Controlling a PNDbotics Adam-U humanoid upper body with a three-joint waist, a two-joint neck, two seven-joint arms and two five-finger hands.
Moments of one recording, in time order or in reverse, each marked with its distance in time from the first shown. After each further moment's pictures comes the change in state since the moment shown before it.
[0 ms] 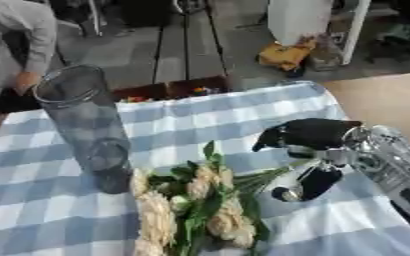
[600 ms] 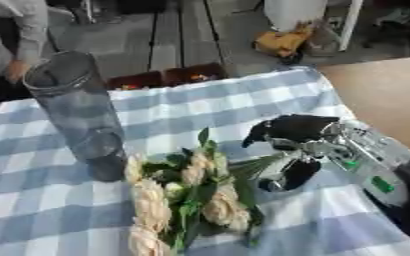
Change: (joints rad) left arm -0.002 -0.010 -0.006 0.000 0.013 0.004 -0.001; right arm -0.039 0.060 0.034 0.136 0.029 -0.022 -0.050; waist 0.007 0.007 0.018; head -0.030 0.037
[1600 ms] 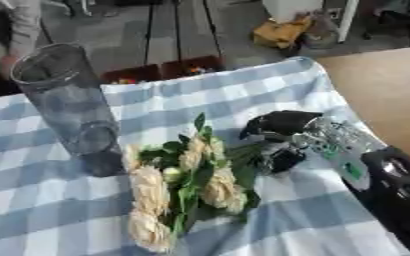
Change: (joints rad) left arm -0.008 -0.009 -0.006 0.000 0.021 0.003 -0.012; right arm -0.072 0.063 -0.007 0.200 0.105 -0.083 -0.063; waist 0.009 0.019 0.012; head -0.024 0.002
